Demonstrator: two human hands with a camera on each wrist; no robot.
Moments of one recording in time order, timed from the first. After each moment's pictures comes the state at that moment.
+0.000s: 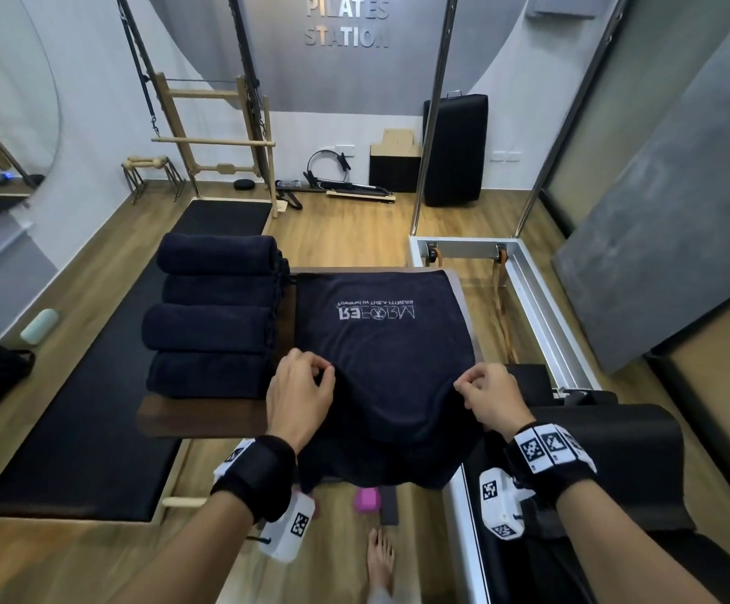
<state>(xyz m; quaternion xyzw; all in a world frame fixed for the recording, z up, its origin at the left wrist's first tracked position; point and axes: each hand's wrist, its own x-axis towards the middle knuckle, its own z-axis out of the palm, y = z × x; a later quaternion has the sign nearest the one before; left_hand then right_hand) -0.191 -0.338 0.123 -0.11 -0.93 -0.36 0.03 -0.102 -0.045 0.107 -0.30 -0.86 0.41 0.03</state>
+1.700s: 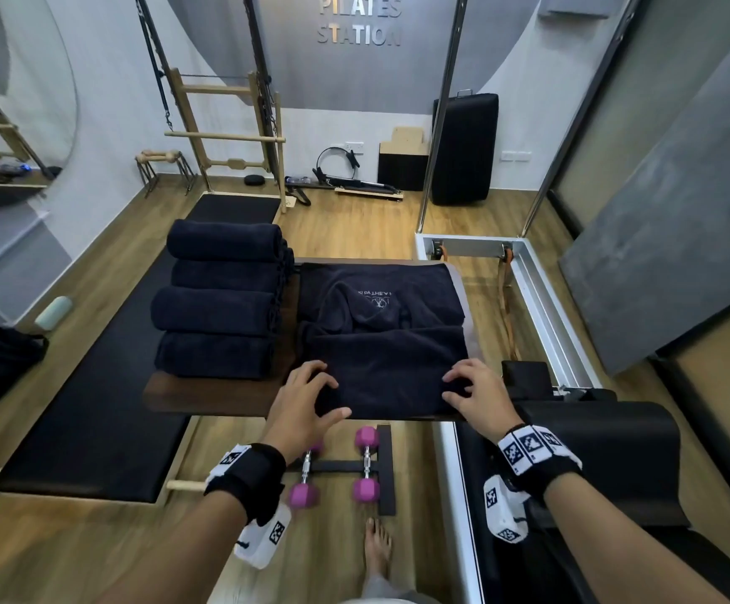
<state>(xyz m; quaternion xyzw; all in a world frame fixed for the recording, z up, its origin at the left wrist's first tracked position) -0.165 -0.364 0.071 -0.24 -0.91 -0.32 -0.06 -0.076 -0.048 0.085 -0.14 -0.92 0.37 0.04</state>
